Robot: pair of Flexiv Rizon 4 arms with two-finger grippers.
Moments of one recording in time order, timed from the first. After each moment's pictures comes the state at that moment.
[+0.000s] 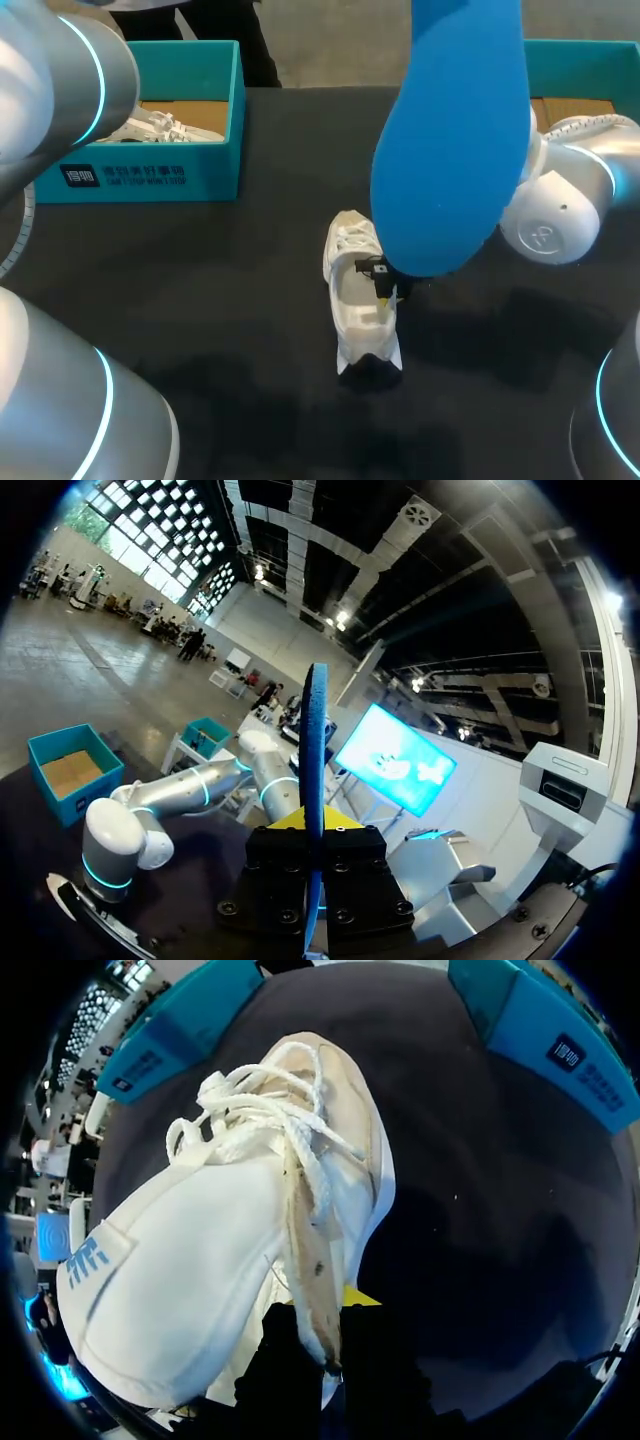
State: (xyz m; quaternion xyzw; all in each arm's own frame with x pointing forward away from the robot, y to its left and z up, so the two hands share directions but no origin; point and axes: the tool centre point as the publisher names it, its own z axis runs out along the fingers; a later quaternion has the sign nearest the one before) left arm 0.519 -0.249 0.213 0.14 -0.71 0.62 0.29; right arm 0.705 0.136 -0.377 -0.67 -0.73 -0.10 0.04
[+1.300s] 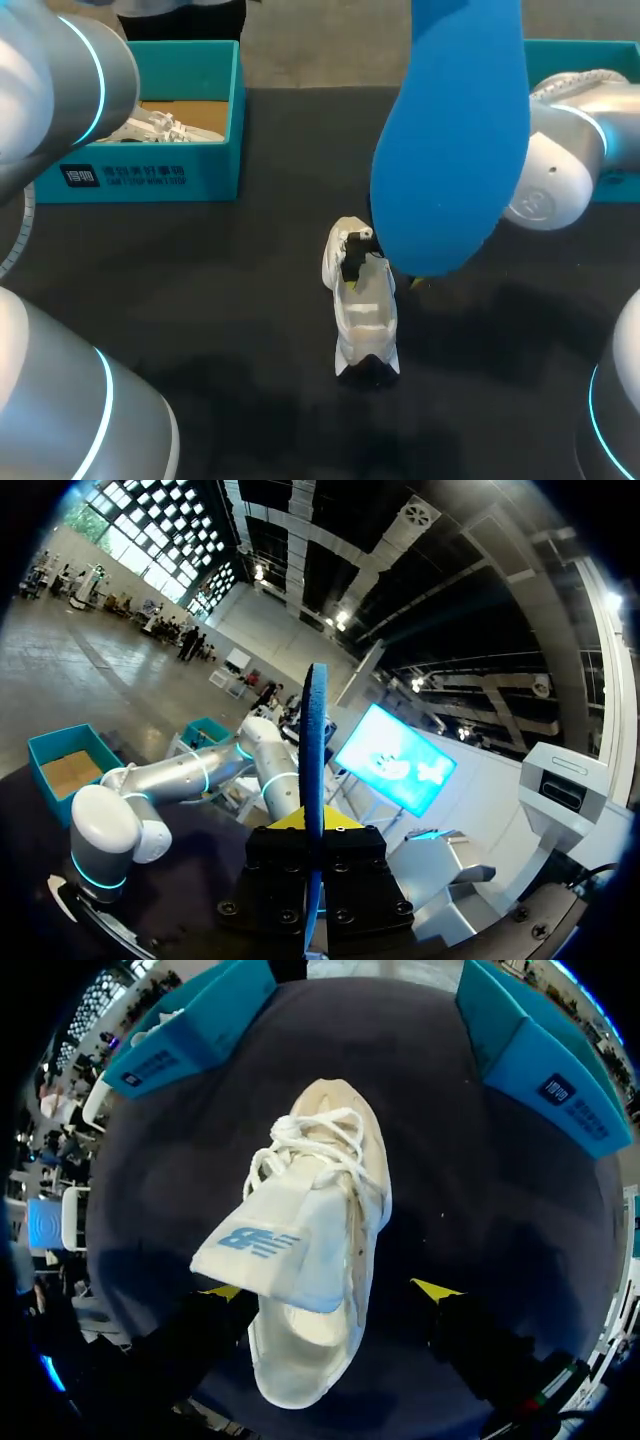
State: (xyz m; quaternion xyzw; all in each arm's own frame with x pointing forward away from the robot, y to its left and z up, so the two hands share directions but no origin) left arm 0.519 -0.249 0.213 0.14 -0.71 0.62 0.29; right arm 0.711 0.144 -0.332 -0.65 -0.75 -0.09 0.01
